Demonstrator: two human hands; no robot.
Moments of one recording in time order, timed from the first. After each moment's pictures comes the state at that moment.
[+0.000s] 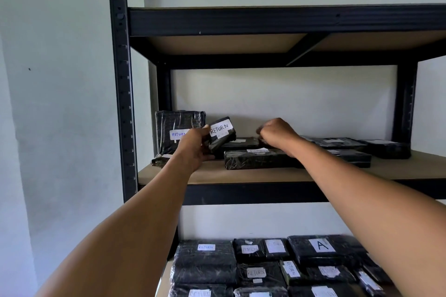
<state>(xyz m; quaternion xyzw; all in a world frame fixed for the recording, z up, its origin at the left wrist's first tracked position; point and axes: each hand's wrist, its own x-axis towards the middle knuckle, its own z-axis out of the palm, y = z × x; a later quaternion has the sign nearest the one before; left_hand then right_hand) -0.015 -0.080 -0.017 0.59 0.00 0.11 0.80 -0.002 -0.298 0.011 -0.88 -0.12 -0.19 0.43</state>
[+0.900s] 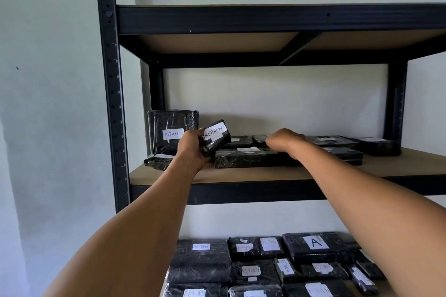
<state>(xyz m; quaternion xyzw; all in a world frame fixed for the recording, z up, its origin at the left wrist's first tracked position) -0.011 -0.098 -0.022 0.48 0.03 0.13 0.86 -0.013 -0.324 0.005 -0.96 0.06 -0.10 0.25</state>
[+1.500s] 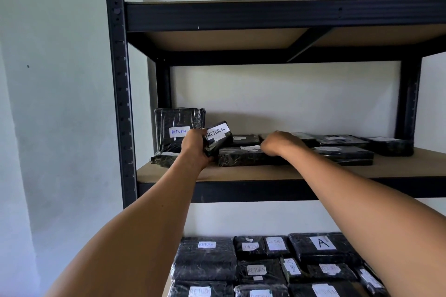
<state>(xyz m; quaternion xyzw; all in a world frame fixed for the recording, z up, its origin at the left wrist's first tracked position) -0.020 -0.095 -0.020 0.49 0.07 0.15 0.86 0.002 -0.293 -0.005 -0.98 0.03 -0.13 0.17</state>
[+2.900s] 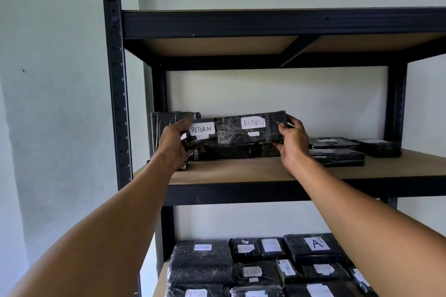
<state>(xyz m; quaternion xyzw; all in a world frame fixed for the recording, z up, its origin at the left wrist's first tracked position) -0.040 -0.059 -0.006 0.52 -0.03 0.18 0.83 0.011 -0.321 -0.020 -0.49 -0.07 -0.22 0.84</state>
